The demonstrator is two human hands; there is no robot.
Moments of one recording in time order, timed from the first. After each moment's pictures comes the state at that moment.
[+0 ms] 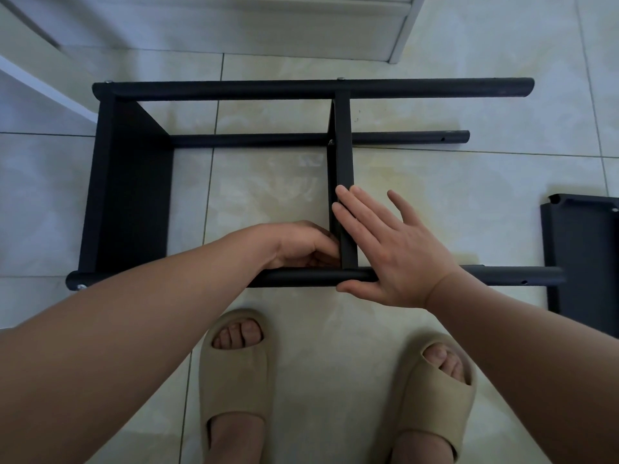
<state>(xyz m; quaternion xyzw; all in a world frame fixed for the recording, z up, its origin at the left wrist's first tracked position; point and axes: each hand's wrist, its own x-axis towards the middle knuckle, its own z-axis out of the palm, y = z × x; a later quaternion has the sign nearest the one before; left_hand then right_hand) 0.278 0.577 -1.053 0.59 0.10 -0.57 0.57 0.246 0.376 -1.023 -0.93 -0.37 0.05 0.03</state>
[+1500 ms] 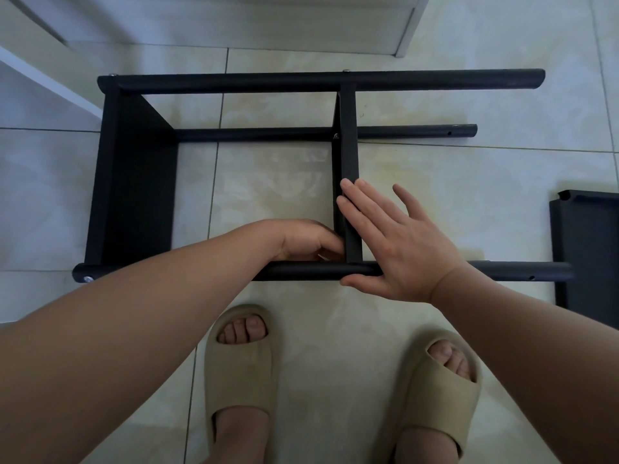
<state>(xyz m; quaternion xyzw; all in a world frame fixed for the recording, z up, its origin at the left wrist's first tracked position) 0.281 0.579 -1.063 0.59 0.05 -0.60 0.54 0.248 0.378 -1.021 -0.93 -0.37 0.06 0.03</state>
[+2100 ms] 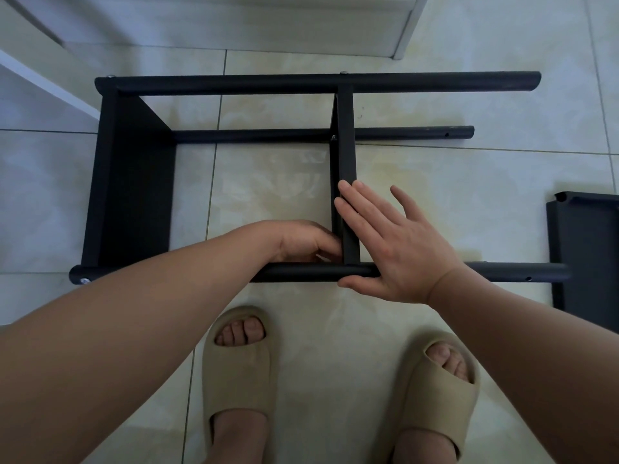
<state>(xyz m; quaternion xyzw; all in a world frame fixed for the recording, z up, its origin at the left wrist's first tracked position) 0.281 0.580 -1.063 0.58 0.05 -0.60 0.55 0.249 0.378 -1.021 -0.93 -0.37 0.06 0.02</state>
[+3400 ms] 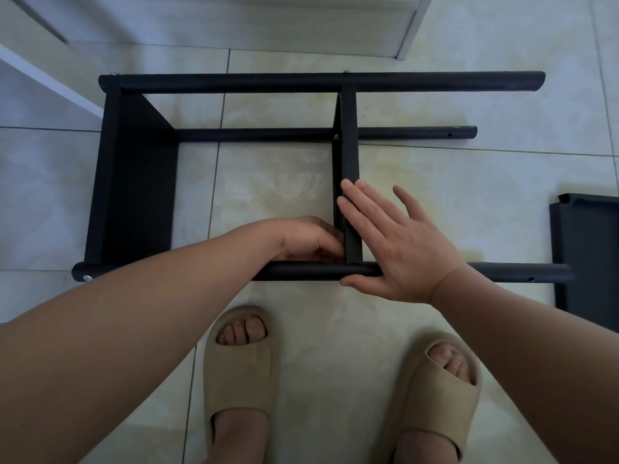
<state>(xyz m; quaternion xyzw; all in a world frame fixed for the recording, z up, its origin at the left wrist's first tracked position) 0.282 0.582 -1.065 0.58 0.06 -0.57 0.58 0.250 0.379 -1.022 -0.93 -0.37 0.06 0.03</state>
